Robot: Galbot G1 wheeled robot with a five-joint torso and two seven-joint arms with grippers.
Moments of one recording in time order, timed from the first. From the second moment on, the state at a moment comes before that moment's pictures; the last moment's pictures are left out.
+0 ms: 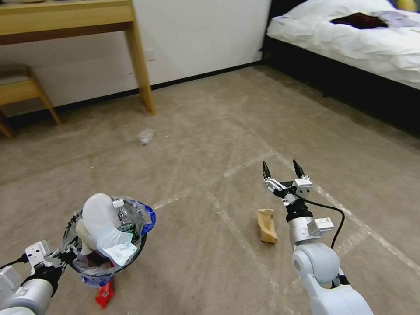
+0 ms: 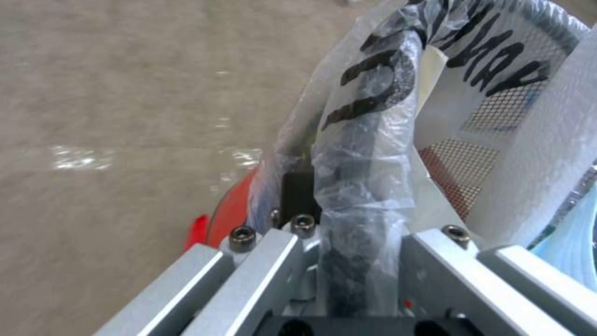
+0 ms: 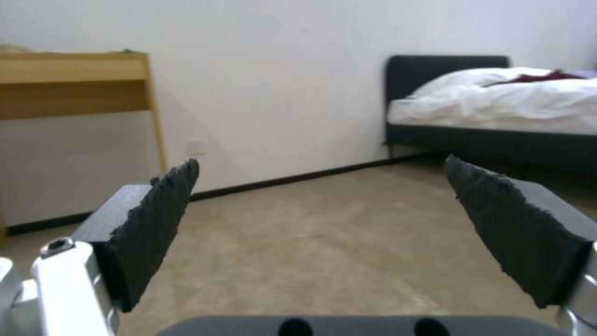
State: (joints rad) left arm 1.66 -1.47 -1.10 -2.21 -0.71 0.64 -0.05; right arm -1.29 1.29 0.42 1.94 0.30 0.19 0.06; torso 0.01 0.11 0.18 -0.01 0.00
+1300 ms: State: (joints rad) left arm 1.67 -1.46 -1.11 -2.20 -0.72 0.64 -0.06; right arm -1.30 1.30 0.42 1.91 0.30 0.25 0.02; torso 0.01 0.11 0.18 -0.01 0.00
